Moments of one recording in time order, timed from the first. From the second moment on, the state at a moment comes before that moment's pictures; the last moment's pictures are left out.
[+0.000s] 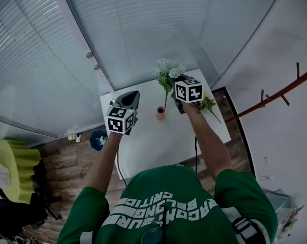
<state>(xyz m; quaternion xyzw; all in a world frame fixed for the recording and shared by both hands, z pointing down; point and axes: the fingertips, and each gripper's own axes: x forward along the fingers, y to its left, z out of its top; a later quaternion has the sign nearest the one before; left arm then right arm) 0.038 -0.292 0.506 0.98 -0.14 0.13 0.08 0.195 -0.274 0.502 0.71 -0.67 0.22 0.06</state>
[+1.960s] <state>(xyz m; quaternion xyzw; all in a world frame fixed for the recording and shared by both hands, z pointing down) 0.001 -0.300 0.537 0.96 -0.19 0.15 0.12 0.128 -0.247 0.649 0.64 -0.70 0.28 0.15</state>
